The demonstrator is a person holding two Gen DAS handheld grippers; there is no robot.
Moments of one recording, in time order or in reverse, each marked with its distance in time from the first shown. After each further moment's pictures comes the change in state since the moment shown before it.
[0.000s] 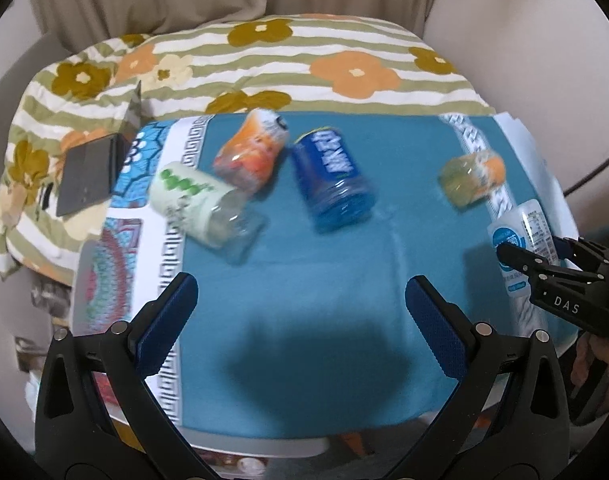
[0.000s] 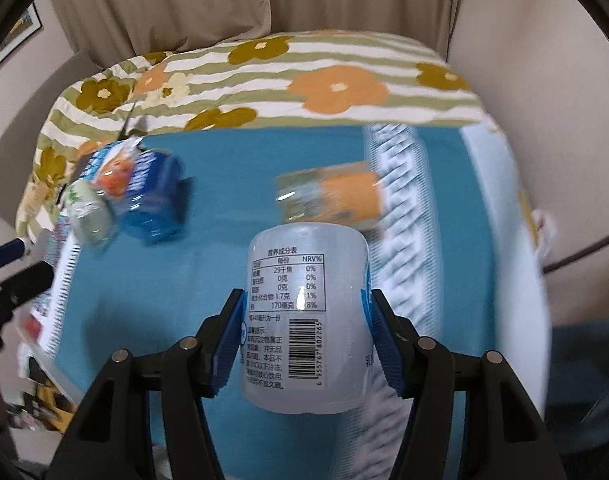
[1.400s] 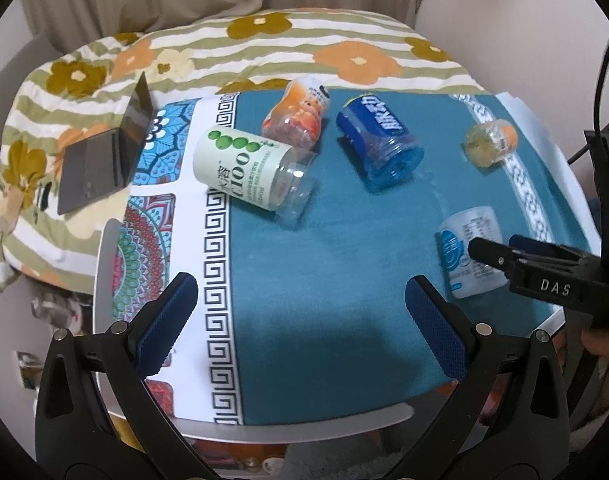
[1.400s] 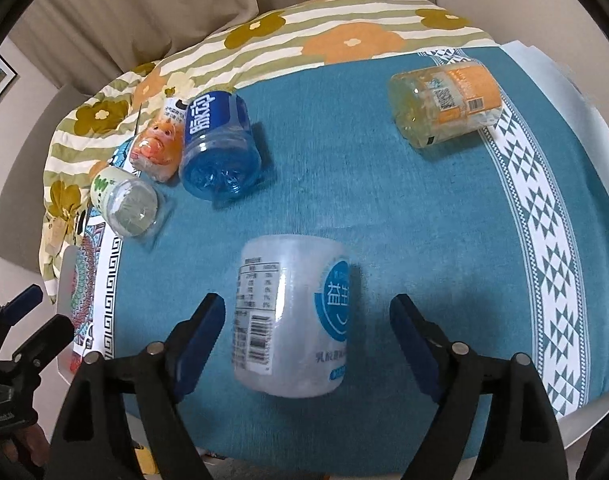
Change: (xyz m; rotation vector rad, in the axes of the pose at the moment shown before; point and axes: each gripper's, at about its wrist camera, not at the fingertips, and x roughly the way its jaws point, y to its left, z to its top) left arm 0.001 0.056 -0.032 0.035 0.002 -0.042; right arm 0.031 0.065 -0.033 0.208 0.053 0.102
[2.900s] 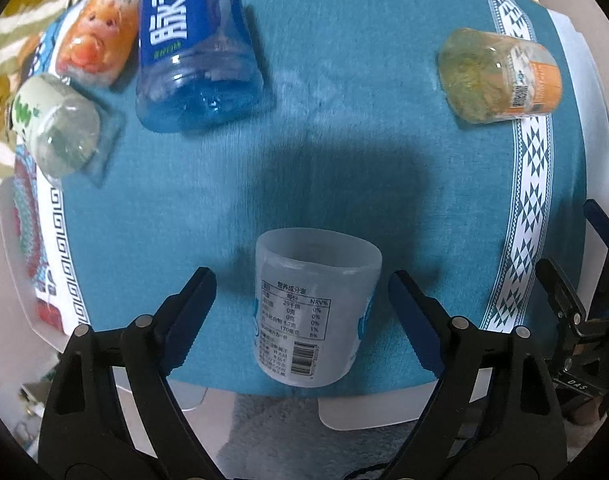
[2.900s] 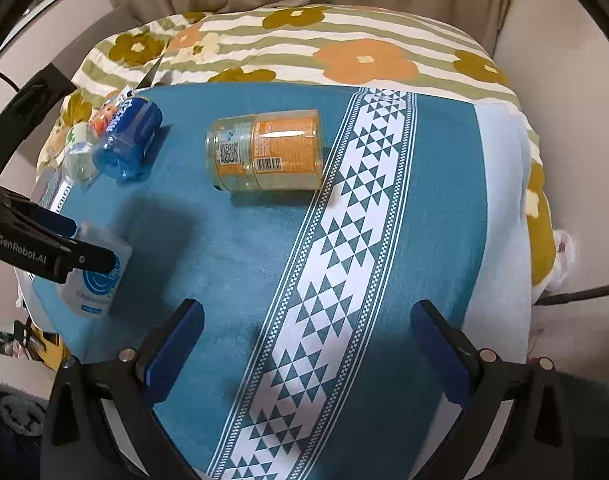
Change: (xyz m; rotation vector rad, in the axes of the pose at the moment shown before) left arm 0.132 -0.156 0.063 -0.140 0.632 0.063; right arm -0.020 -0.152 0.064 -0.406 0.059 -0.005
